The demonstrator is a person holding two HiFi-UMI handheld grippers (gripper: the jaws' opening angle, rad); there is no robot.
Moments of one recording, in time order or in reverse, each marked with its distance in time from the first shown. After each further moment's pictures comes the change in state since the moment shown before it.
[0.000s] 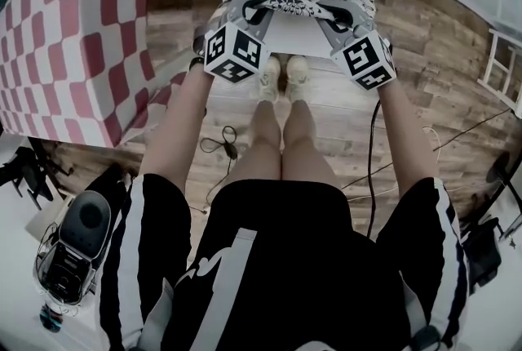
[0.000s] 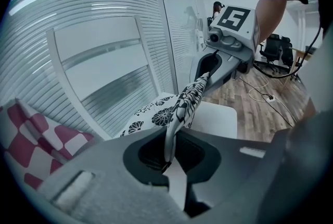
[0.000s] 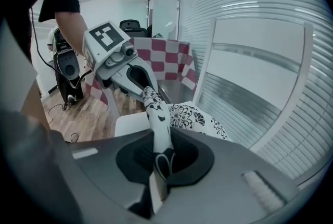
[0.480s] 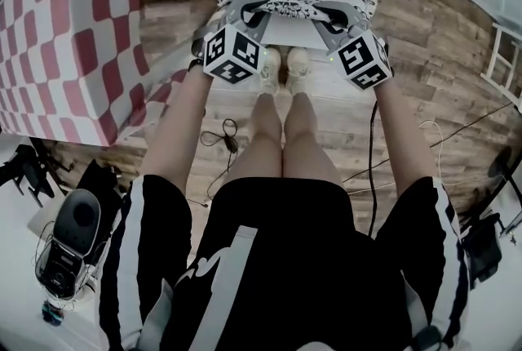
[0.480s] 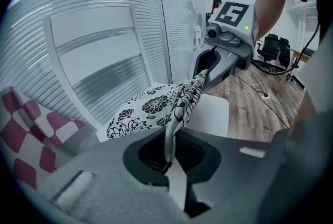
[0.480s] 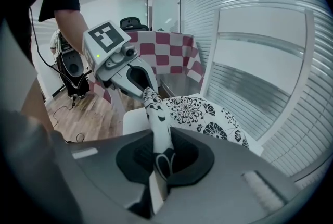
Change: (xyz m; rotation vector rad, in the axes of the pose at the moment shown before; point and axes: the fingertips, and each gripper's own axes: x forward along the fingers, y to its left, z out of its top) left arm 0.006 -0.030 -0.034 -0.014 0.061 -0.049; right arm 0.012 0.029 -0.024 0.031 0.025 0.048
